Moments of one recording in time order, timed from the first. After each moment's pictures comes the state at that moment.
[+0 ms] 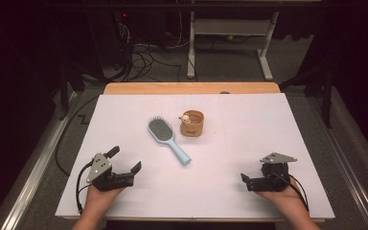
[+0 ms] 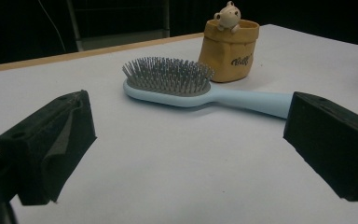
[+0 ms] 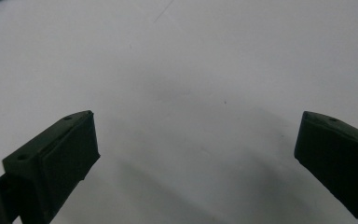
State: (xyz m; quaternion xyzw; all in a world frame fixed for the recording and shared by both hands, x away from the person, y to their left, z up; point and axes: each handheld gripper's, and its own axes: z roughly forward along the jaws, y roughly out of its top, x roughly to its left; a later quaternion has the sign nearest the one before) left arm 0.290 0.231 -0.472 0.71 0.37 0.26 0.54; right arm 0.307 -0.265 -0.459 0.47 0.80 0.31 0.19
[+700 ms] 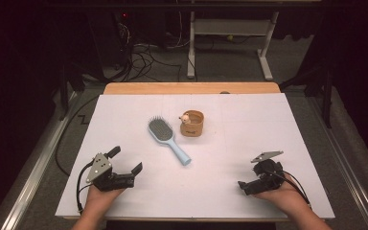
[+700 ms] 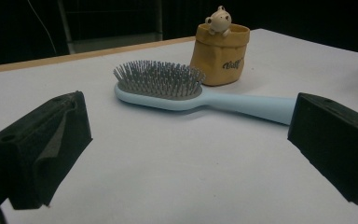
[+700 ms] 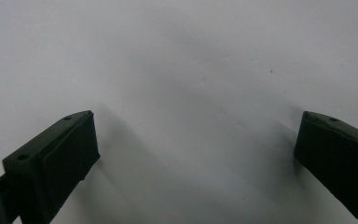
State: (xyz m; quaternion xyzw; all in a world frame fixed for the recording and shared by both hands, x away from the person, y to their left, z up) left arm 0.291 0.229 -0.473 0.71 0.36 0.25 0.55; right arm 0.316 -0.252 -0.455 0.45 0.86 0.23 0.12
